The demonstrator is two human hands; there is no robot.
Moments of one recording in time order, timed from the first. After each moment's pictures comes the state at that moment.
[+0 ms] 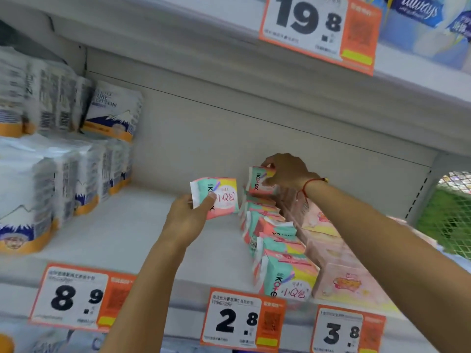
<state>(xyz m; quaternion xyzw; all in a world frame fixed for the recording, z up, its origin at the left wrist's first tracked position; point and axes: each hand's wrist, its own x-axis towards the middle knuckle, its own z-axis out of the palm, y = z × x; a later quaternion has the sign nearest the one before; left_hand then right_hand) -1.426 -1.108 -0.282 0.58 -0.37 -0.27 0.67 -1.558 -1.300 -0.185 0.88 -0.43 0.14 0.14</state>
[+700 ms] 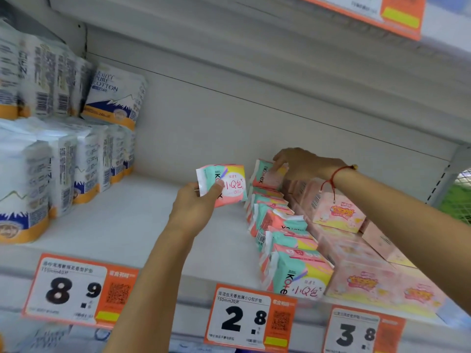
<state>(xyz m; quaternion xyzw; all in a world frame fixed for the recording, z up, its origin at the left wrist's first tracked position) -1.426 -1.119 -0.281 0.59 -0.35 -0.27 0.68 -1.562 -1.310 -0.178 0.91 -0.40 0.01 0.12</state>
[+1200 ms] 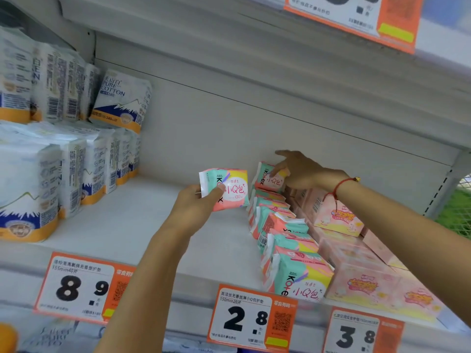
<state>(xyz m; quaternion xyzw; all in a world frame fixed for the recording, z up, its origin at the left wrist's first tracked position) -1.420 -1.110 -0.278 0.57 -0.38 -0.31 0.66 -1.564 -1.295 -0.185 0.91 -0.40 0.05 0.09</state>
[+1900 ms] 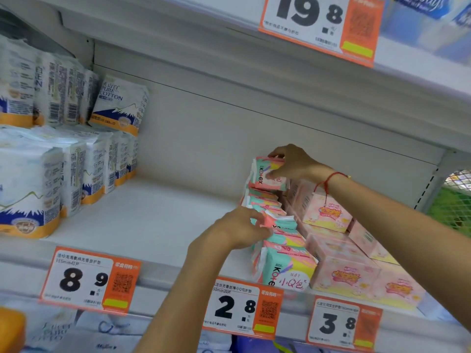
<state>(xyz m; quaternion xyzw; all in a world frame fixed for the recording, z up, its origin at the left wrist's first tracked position) -1.478 -1.119 -0.269 0.65 -0.59 -0.30 0.37 -1.567 -1.280 -0.172 0.89 -0.42 0.18 0.00</state>
